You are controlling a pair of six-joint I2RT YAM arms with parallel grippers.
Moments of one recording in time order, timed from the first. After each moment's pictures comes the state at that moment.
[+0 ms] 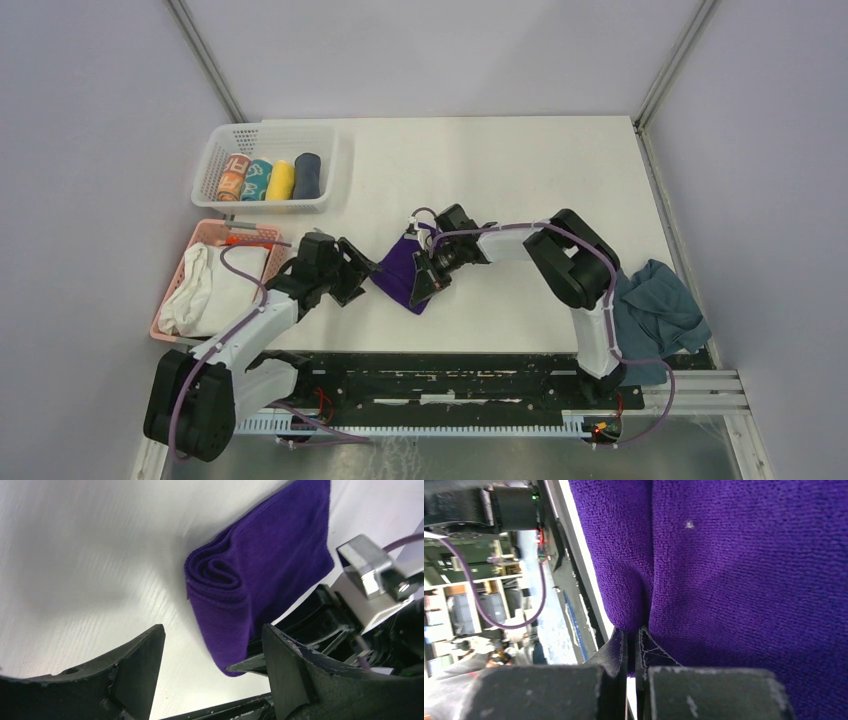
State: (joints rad) left arm -0.31 1.05 0.48 -0.27 0.12 -1.07; right arm 0.73 2.05 1.15 -0.11 -0.91 0.28
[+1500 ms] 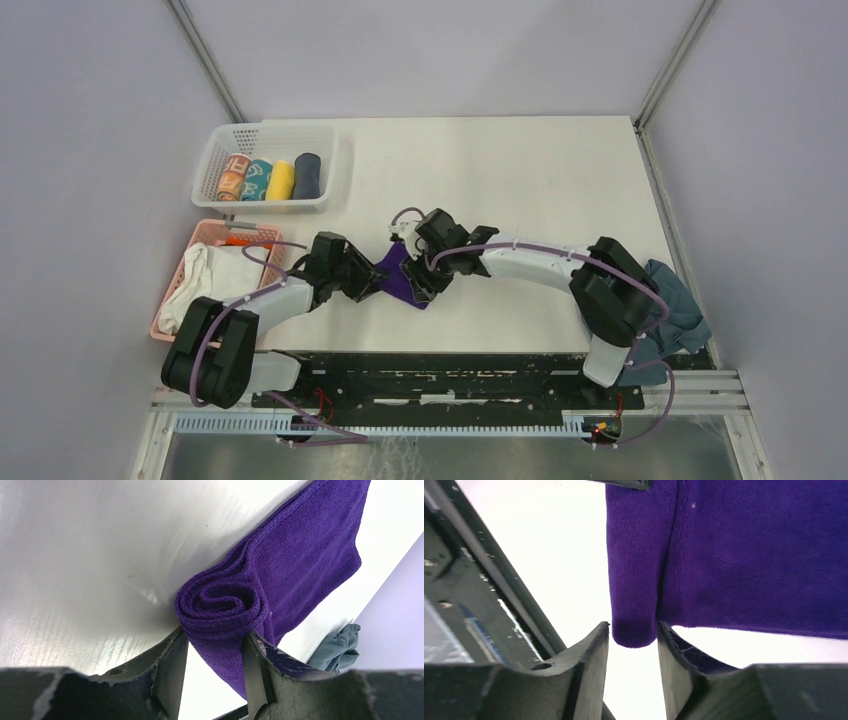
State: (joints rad) left arm -0.32 1.31 0.43 -0.02 0.20 -1.09; right arm 0.88 1.80 1.18 -0.38 -0.36 0.12
